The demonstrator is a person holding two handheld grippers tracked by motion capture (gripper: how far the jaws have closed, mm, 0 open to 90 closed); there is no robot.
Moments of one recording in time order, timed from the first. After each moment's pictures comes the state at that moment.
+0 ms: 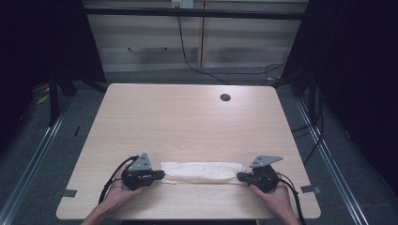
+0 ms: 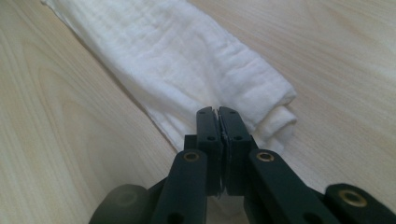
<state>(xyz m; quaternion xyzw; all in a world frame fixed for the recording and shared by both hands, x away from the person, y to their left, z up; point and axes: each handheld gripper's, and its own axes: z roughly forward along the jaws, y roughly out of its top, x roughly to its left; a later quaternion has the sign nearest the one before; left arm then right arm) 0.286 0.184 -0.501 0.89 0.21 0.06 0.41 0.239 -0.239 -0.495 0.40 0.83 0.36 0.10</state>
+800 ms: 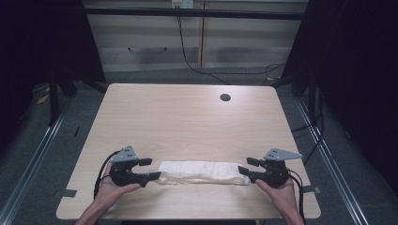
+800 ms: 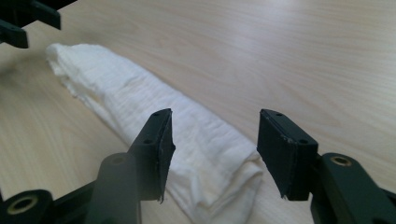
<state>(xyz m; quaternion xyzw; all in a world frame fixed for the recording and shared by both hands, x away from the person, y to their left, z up) 0.286 0.213 -0.466 0.83 0.29 0.04 0.47 0.234 -0.254 -0.459 0.44 0.76 0.46 0.14</state>
